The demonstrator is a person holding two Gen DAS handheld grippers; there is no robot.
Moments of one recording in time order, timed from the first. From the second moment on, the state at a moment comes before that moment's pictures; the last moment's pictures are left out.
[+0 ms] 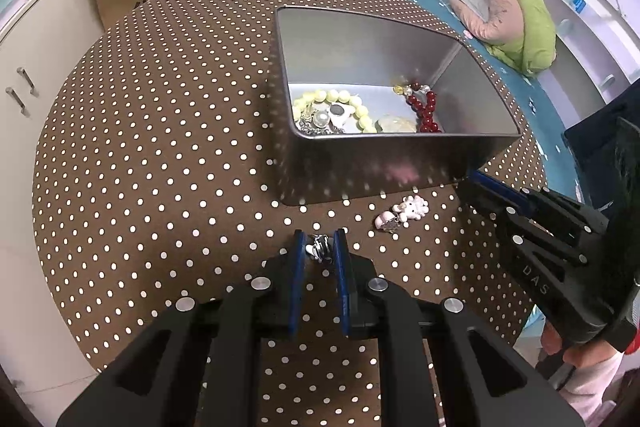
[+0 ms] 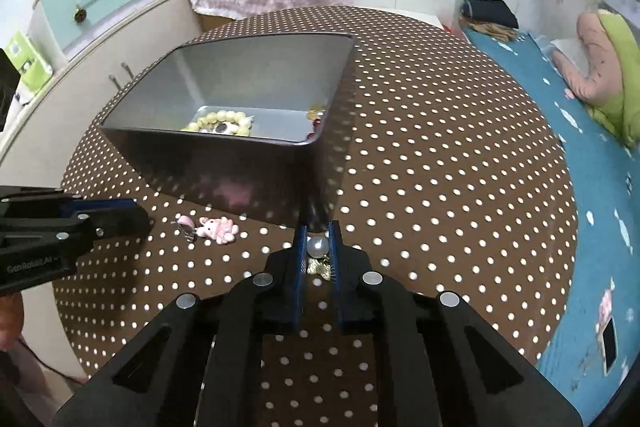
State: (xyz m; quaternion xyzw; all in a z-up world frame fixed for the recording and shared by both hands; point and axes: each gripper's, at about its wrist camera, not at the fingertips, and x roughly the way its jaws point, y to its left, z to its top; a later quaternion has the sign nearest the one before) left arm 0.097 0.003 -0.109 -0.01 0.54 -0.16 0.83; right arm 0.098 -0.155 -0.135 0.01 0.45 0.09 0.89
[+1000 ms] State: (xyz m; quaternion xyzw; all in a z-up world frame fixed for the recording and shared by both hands) left arm 0.127 -0.005 -0.022 -0.02 0.43 -0.18 0.88; right arm 0.125 -0.150 -0.043 0.06 0.36 0.11 0.93
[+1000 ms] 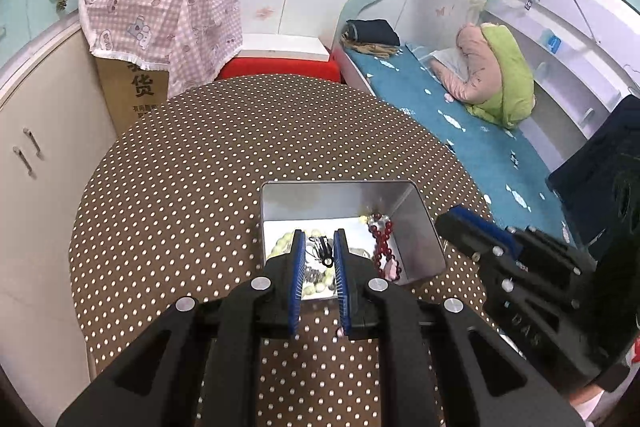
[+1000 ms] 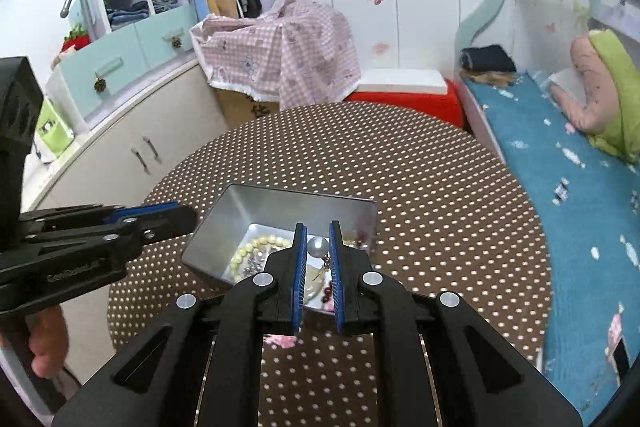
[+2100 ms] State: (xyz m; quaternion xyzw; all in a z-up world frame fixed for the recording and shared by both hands) left arm 0.115 0.038 -0.055 -0.05 0.47 -0.14 0.87; right arm 0.088 -0.124 -0.109 0.03 0.45 0.13 0.88
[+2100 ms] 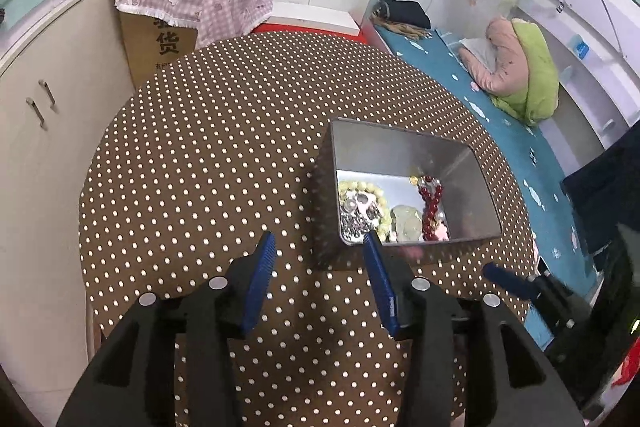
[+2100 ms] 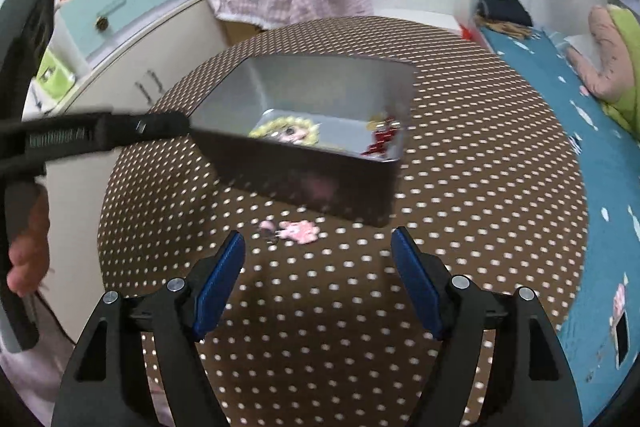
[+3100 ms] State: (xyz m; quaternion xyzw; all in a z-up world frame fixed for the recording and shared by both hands) left arm 0.148 0.021 -0.072 -0.05 0.50 -0.14 0.85; right arm 0.087 -0.136 -0.100 0.04 0.44 0.12 0.89
